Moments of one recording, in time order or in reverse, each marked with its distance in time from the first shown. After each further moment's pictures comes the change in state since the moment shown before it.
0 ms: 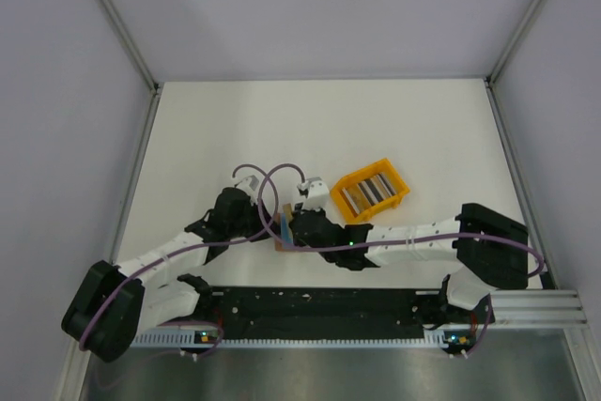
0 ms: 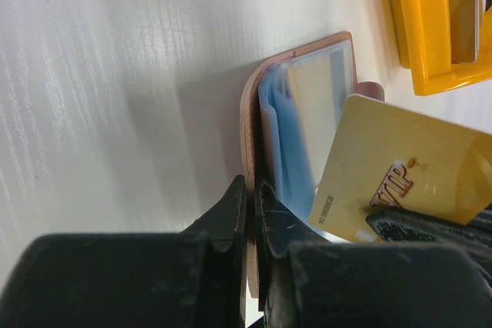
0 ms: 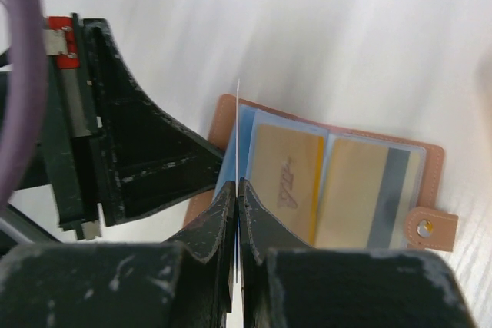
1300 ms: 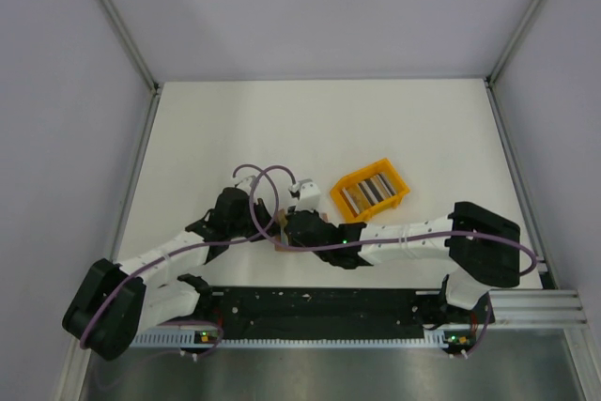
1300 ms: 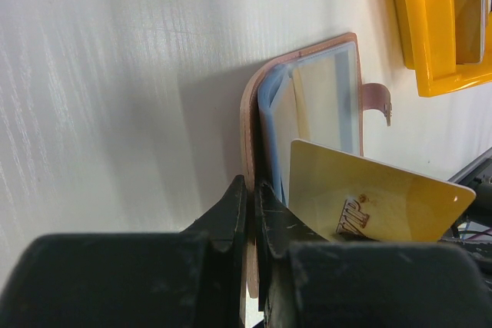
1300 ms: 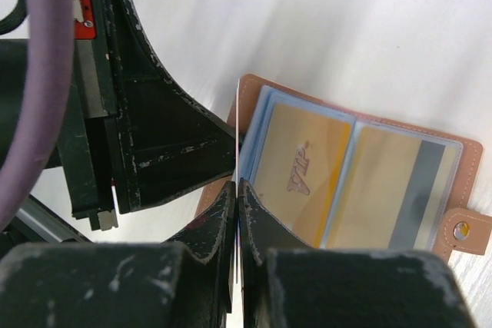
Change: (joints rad) left arm 0.000 0.011 0.000 0.007 -0.003 0.004; right arm 0.004 0.040 0.061 -0.053 -0.087 -0.014
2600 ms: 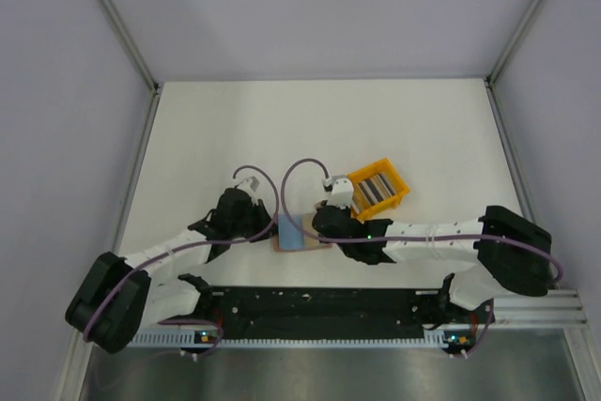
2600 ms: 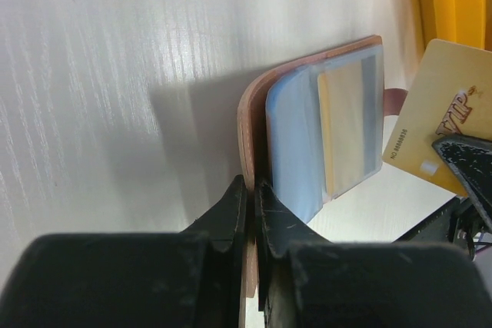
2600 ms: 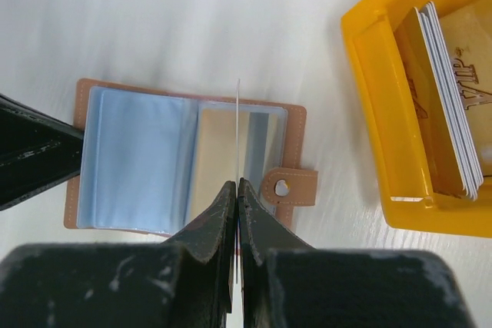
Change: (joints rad) left arm 0.000 0.036 -0.009 0.024 -0.025 0.004; right arm -0.092 -0.143 -0.148 -0.129 0.109 0.037
